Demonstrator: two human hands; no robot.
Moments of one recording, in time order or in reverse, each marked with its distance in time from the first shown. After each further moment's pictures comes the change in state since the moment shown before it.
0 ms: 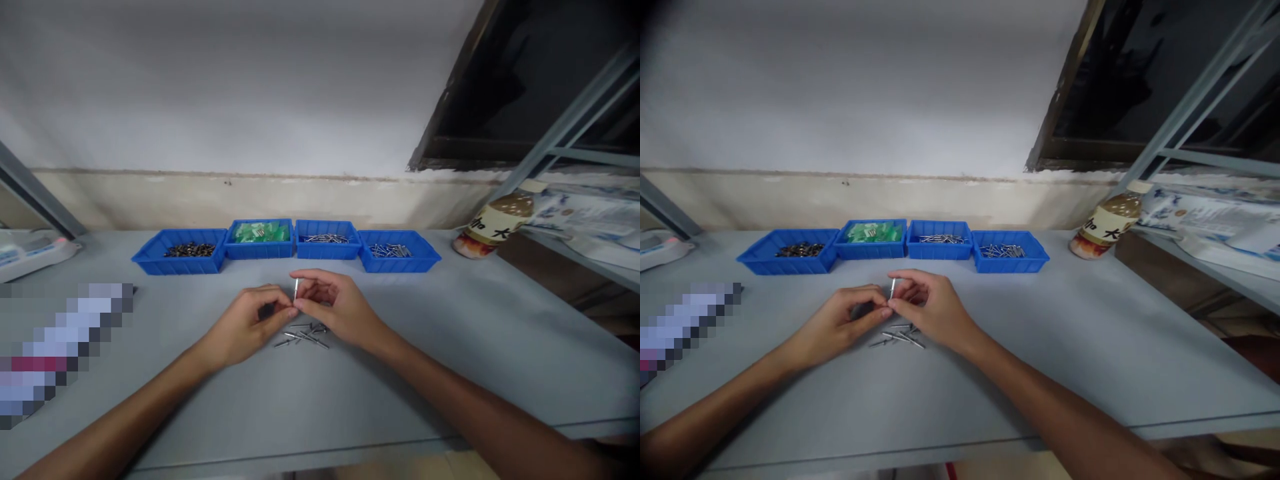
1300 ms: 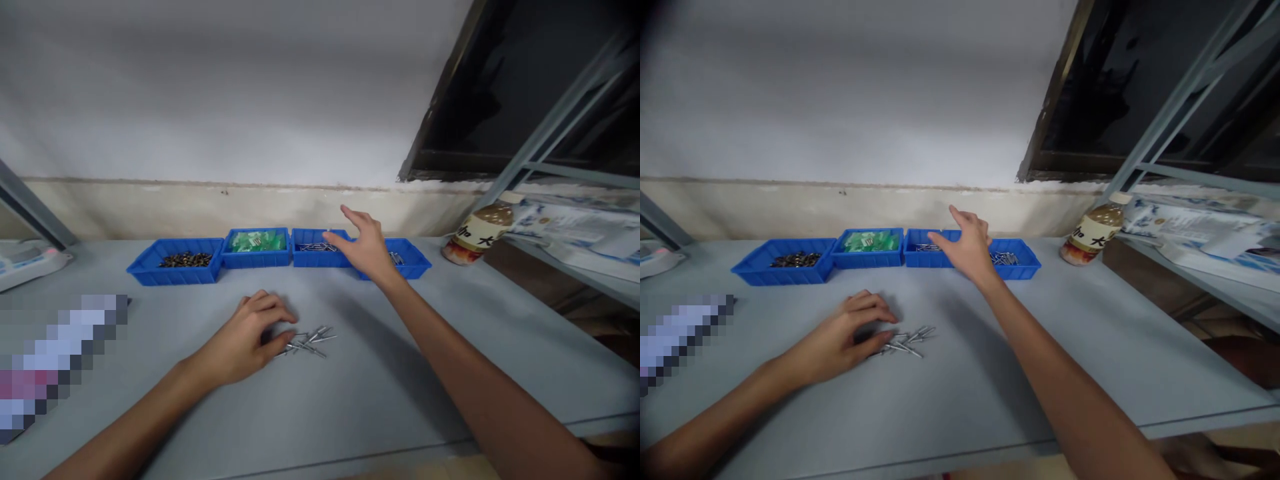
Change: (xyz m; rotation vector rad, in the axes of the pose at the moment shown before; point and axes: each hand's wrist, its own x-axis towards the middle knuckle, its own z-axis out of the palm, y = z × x) left_hand -0.003 -0.010 -0.001 0.378 -0.072 0.157; right_hand 0.062 -0.009 -0.076 -0.846 0.560 -0.176
